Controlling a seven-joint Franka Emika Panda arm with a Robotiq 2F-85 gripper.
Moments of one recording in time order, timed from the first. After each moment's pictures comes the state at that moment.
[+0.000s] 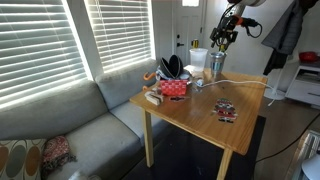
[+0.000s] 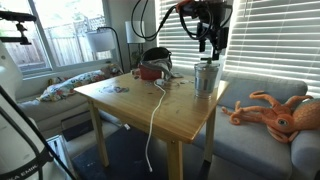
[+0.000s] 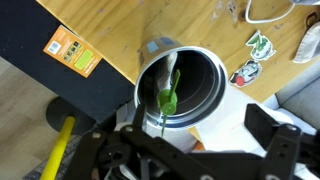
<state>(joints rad) -0.15 -0.01 -0.23 -1.92 0.18 2.09 0.07</state>
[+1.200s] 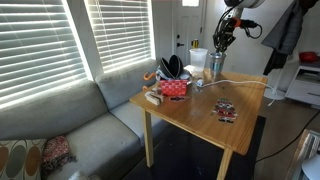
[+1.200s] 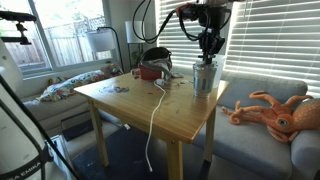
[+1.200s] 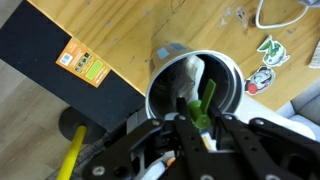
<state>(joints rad) -0.16 0.01 -0.22 -1.91 0.14 2.05 0.13</state>
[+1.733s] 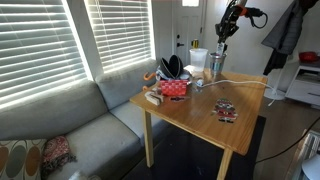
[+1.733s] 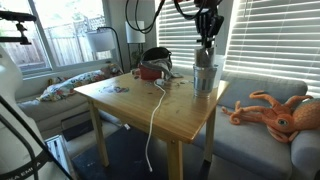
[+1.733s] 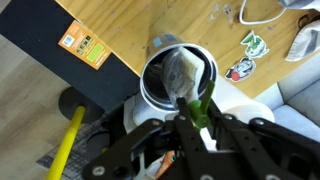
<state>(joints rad) -0.16 -0.09 -0.20 -1.91 0.09 2.03 0.13</state>
